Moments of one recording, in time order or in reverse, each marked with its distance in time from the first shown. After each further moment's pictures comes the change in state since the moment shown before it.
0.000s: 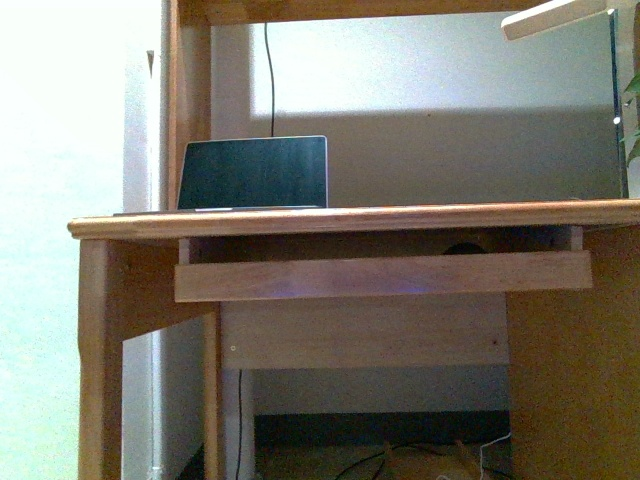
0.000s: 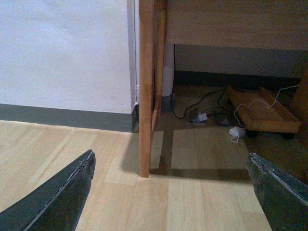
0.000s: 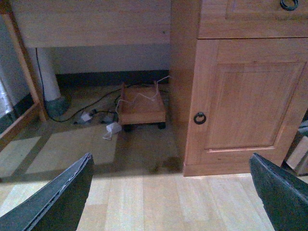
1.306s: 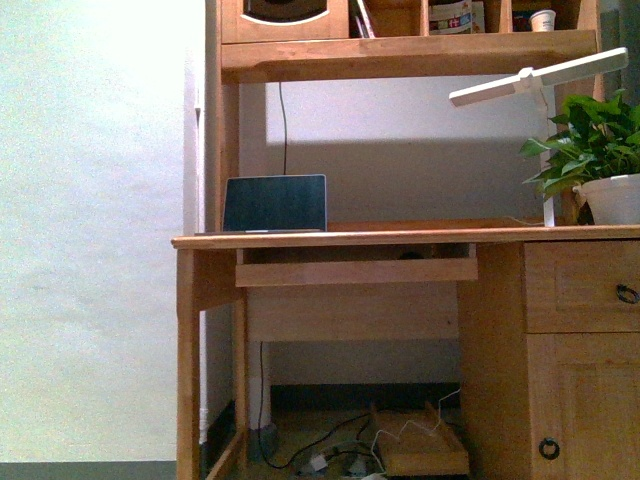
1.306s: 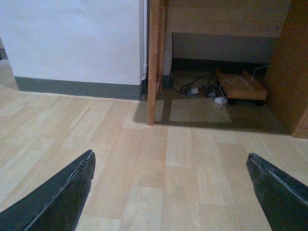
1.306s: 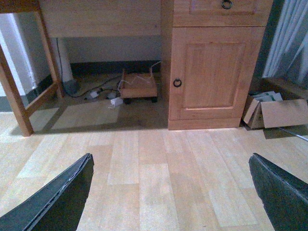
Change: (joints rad) left arm 0.000 0.000 0.000 0.000 0.000 0.000; right arm 0.000 0.000 0.000 0.000 0.001 0.000
